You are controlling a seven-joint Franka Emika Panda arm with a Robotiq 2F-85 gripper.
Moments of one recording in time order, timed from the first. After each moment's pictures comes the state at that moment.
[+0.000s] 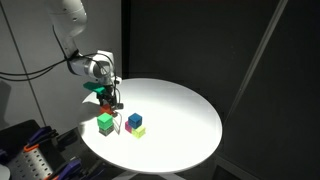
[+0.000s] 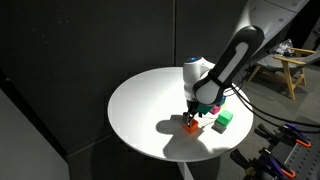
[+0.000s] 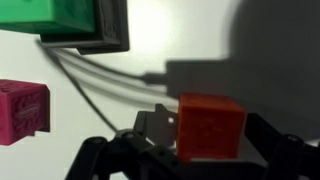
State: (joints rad) arm 0.27 0.59 0.00 -2.17 -0.11 2.63 0.30
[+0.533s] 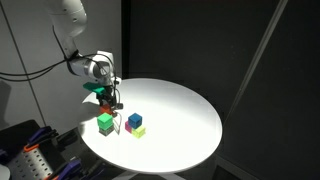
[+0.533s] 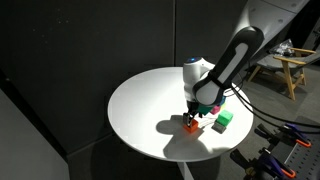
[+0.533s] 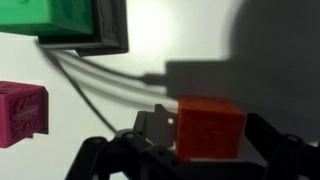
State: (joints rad) arm 0.27 0.59 0.00 -2.17 -0.11 2.63 0.30
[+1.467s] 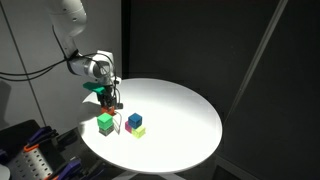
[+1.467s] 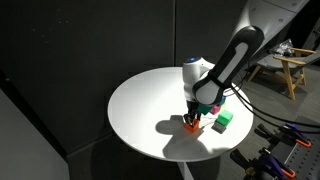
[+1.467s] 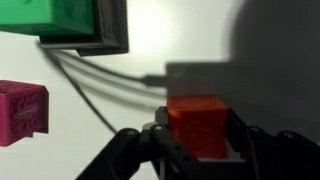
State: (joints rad) arm 0.27 0.59 0.00 -2.17 -0.11 2.62 0.29
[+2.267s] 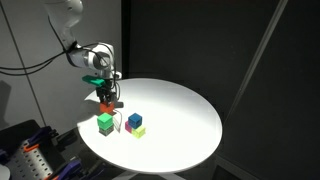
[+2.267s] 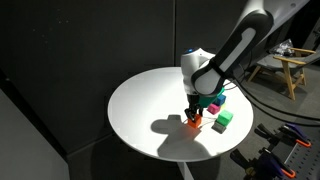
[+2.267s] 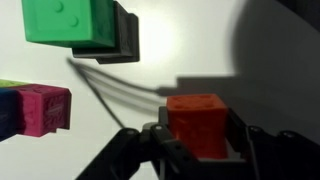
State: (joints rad) arm 0.27 0.51 0.00 -2.17 -0.11 2.48 0.29
